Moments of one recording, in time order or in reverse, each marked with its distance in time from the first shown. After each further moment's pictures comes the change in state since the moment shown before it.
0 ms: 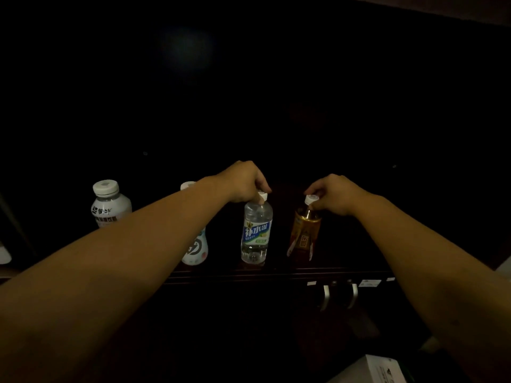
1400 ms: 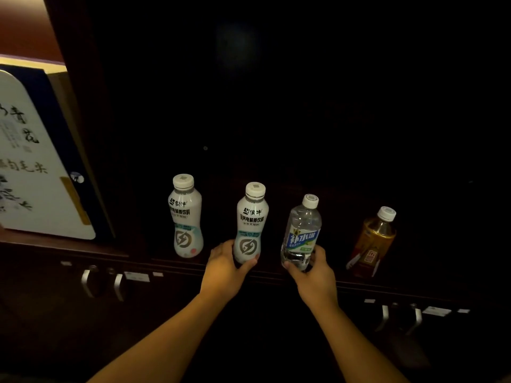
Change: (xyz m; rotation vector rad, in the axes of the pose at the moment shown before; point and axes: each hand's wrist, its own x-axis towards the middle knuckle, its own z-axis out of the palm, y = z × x) left_hand -0.145 -0.174 0.141 -0.297 0.481 -0.447; right_hand -0.043 -0.101 0.241 0.695 0.280 0.173
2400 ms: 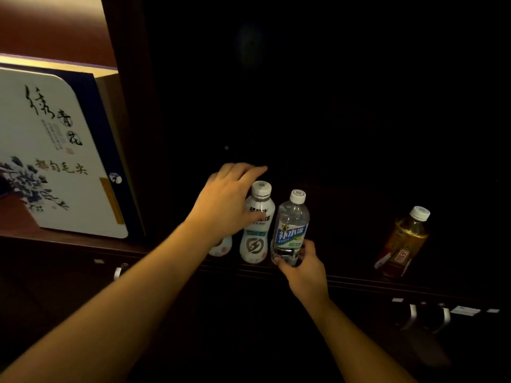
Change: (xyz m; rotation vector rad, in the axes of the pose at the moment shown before) left_hand 0.042 0.088 -0.171 0.545 0.130 0.612; right_hand -0.015 -0.040 0.074 0.048 -0.080 -0.006
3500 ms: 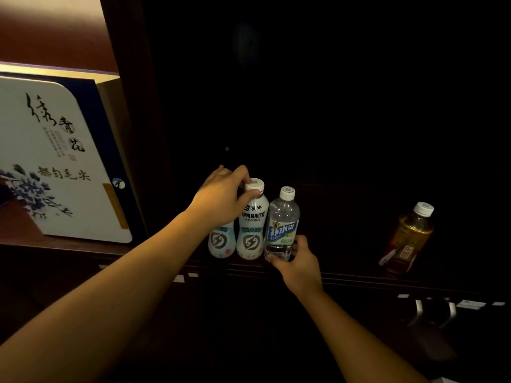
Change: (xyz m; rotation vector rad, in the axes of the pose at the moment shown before) left_hand 0.014 -0.037 0.019 -0.164 -0.034 -0.103; right_hand 0.004 -0.011 0.023 0.010 -0.012 -0.046
